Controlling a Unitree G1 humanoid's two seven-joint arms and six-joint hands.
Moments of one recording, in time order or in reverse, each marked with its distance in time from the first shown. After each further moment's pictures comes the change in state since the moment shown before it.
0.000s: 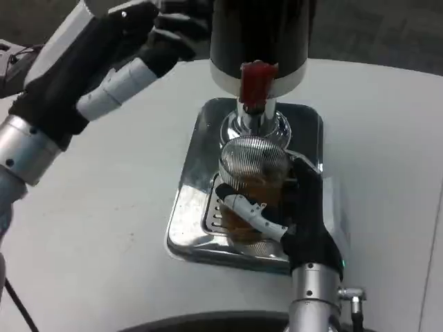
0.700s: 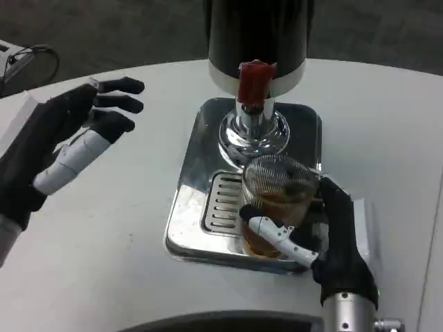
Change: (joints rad) left arm 0.333 -0.012 0.085 -0.161 0.046 0.081 0.138; right arm 0.216 -0.057 0.012 -0.270 -0.011 0.043 0.087
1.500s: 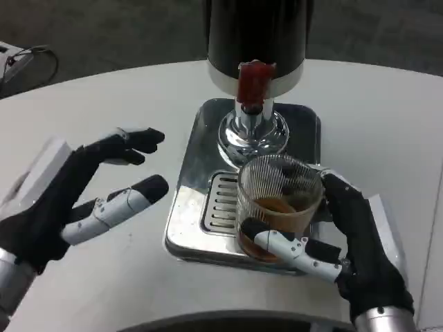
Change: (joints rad) left arm 0.171 0.003 -0.062 -0.143 0.204 -0.015 0.061; right arm 0.178 -0.076 -0.025 -0.345 -0.023 0.013 0.287
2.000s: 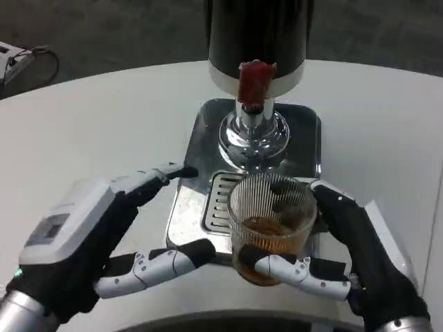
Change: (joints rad) left arm 0.188 -0.037 -0.057 -0.238 0.197 0.021 0.014; right arm 0.071 -0.090 -0.037 -0.108 0.025 -0.021 0.171
